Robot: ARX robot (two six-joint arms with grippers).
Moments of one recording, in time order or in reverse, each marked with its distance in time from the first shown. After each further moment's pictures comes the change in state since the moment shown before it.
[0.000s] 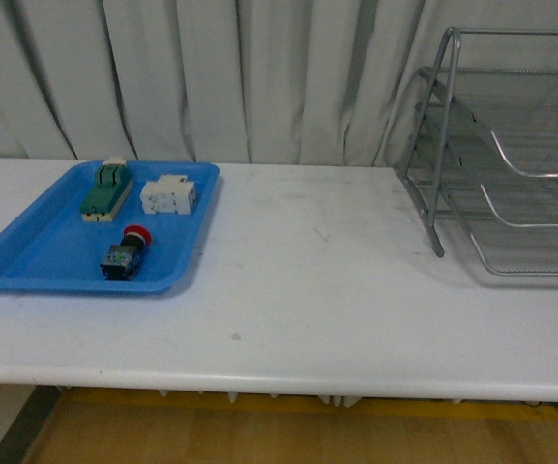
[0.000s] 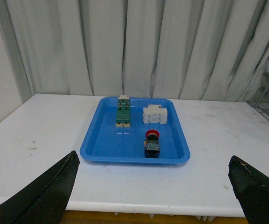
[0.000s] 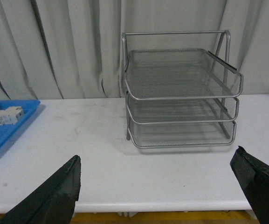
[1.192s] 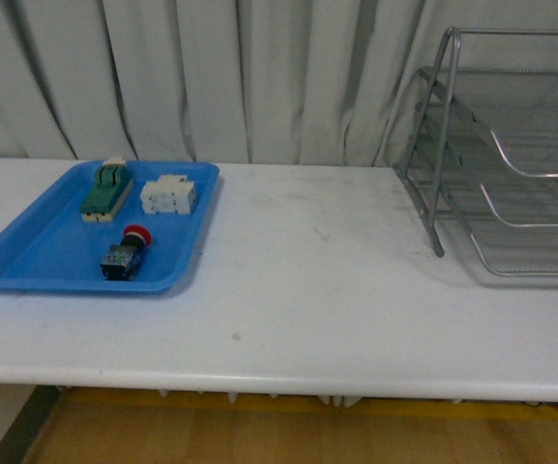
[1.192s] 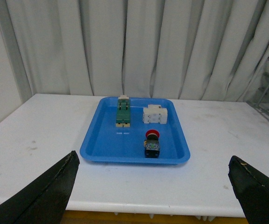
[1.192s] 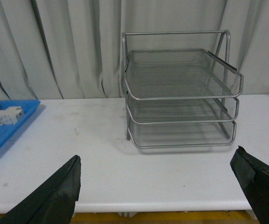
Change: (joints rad) left arm 0.000 0.000 0.000 0.000 0.000 0.000; right arm 0.000 0.000 0.000 0.000 0.000 0.000
